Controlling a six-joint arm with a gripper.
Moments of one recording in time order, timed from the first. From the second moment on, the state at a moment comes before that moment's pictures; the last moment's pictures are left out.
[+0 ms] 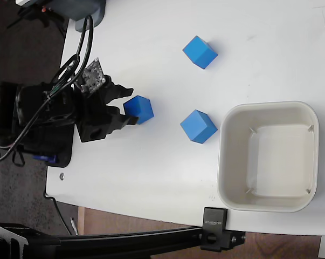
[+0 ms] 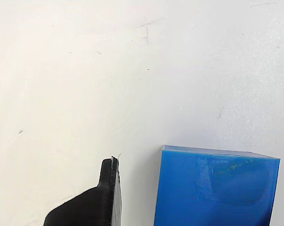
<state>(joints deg) 1.1 125.9 143.7 50.4 -16.3 -17.4</state>
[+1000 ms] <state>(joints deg) 2.1 122.7 144.2 47.7 -14.0 -16.4</state>
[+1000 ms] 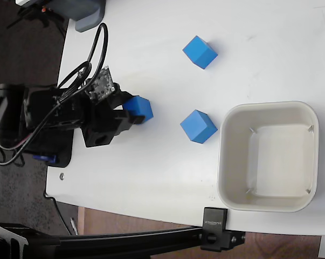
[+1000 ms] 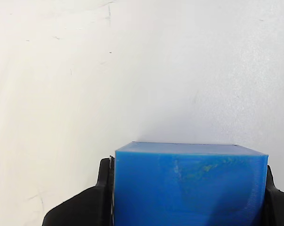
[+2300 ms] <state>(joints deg) 11.4 70.0 72.0 41.0 -15.0 -13.9</state>
